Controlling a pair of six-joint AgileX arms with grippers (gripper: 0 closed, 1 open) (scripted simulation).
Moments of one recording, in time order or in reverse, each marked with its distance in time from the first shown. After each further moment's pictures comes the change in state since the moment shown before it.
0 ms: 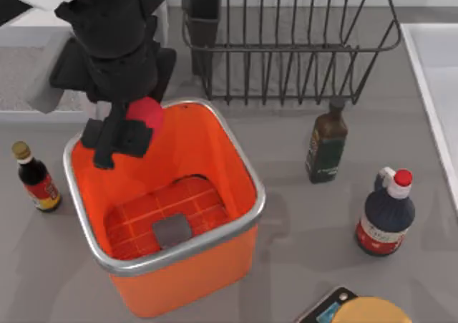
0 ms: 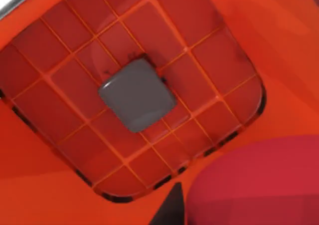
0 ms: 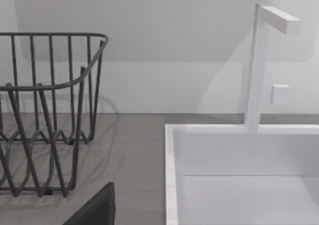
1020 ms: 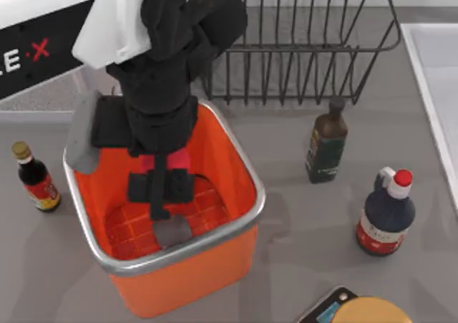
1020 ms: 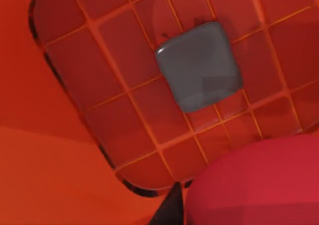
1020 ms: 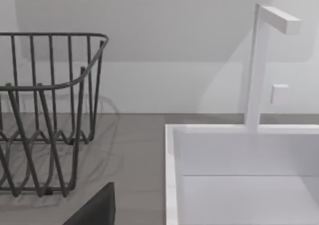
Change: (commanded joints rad) left arm -0.117 0.008 -0.143 0.085 -0.018 -0.312; right arm 0.000 0.000 0.000 0.000 0.000 0.000
